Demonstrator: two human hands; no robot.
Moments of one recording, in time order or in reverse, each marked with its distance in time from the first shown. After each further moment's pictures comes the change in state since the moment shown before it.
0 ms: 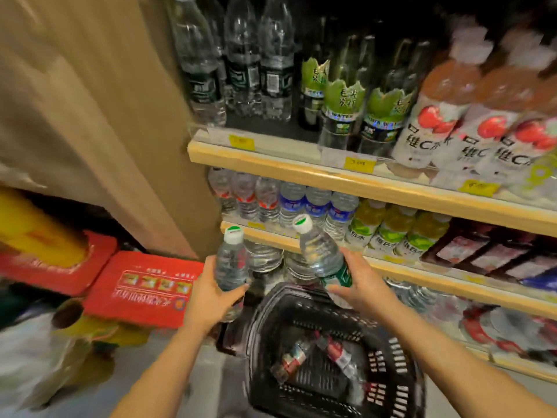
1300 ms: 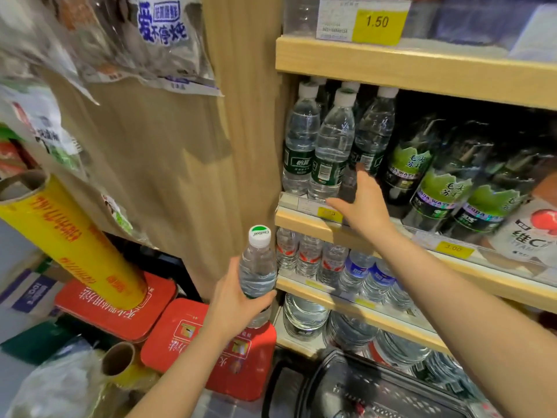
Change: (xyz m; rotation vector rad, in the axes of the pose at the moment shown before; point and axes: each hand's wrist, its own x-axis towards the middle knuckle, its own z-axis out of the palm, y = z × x) left_hand 0.062 0.049 -0.148 -0.039 0.118 0.171; right_hand 0.185 -0.233 -0.062 0.015 0.417 -0.083
